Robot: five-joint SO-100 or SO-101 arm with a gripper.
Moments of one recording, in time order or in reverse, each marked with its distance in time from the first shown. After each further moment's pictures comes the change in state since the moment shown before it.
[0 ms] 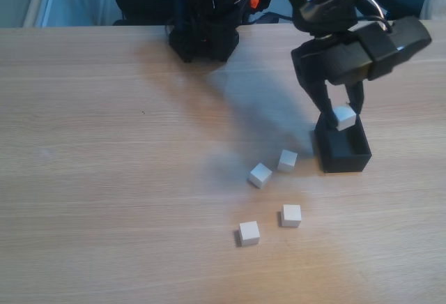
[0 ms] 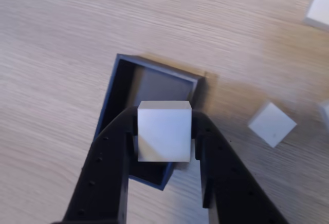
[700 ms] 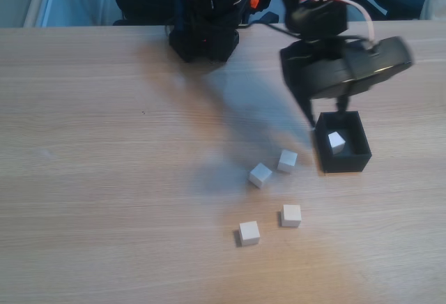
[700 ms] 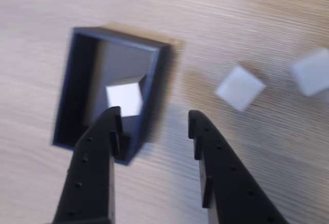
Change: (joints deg) arm 6.3 1.9 2.1 6.8 0.5
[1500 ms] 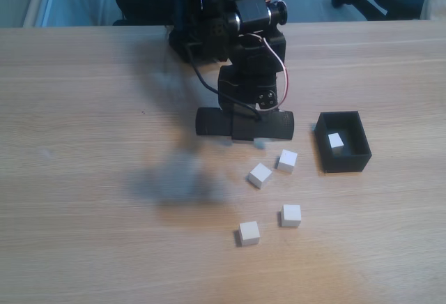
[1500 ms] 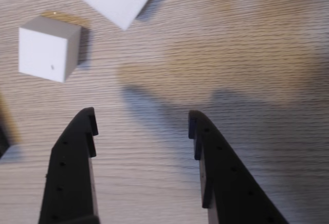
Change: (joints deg) arm 13.2 0.2 16.7 -1.7 4.0
